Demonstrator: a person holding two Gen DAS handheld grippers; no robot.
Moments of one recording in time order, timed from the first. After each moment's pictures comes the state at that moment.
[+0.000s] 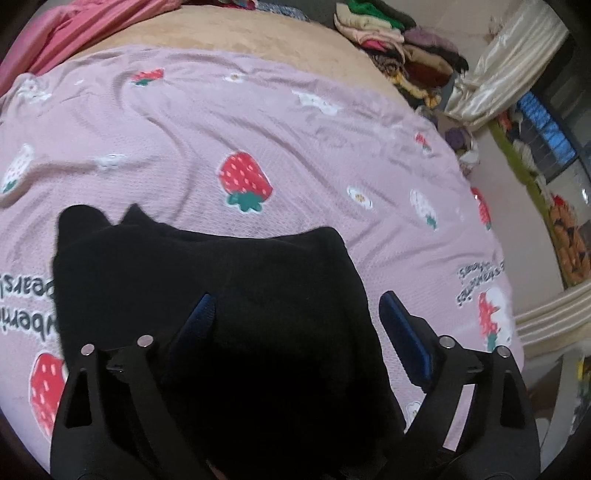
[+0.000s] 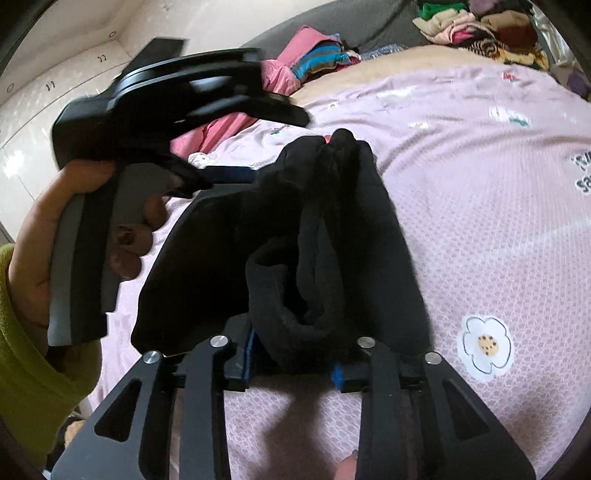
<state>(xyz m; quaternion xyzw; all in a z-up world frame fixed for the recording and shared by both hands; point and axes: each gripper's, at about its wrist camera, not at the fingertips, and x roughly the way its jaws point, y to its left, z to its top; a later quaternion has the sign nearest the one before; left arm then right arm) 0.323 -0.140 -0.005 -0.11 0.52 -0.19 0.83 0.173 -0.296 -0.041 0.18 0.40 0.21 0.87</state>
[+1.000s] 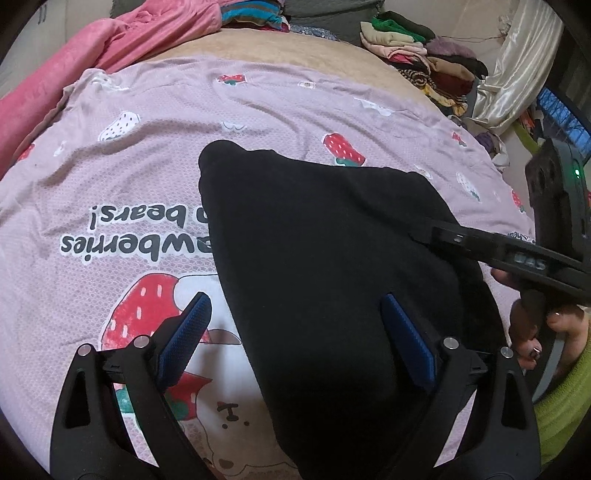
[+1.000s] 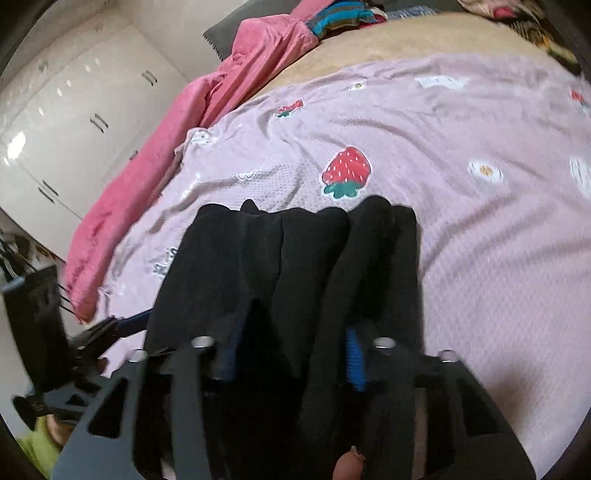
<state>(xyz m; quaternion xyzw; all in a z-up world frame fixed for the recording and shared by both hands) 0.250 -0.063 -0.025 -0.06 0.48 -0.13 0.86 0.293 -0.278 -0.014 0.13 0.48 0.26 0.83</state>
